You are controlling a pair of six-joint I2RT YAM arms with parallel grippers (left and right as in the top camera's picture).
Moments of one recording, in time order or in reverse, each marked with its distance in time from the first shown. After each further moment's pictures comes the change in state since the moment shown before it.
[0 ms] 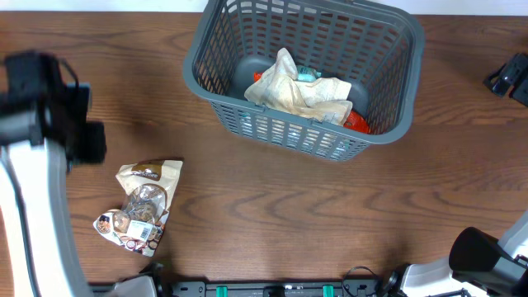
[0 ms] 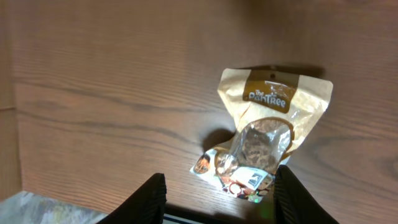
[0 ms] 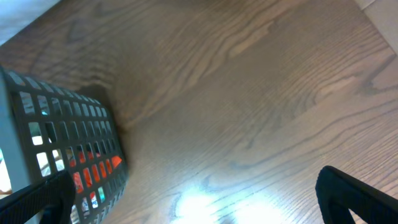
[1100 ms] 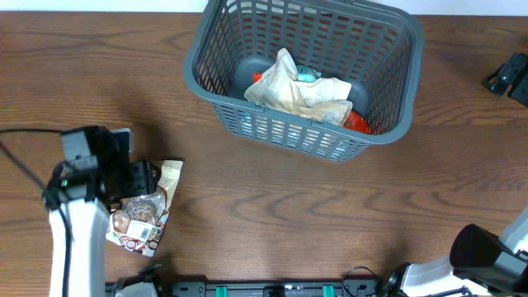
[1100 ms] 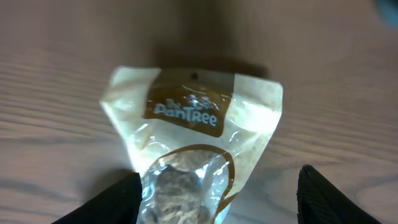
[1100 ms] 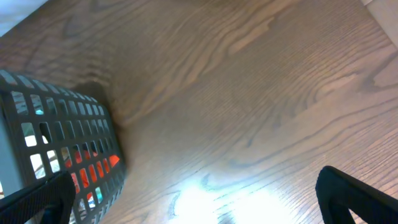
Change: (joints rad) left arm -0.001 -0.174 -0.721 0.581 0.312 -0.091; right arm 0.000 0.018 -0.001 -0.006 0.001 -0.002
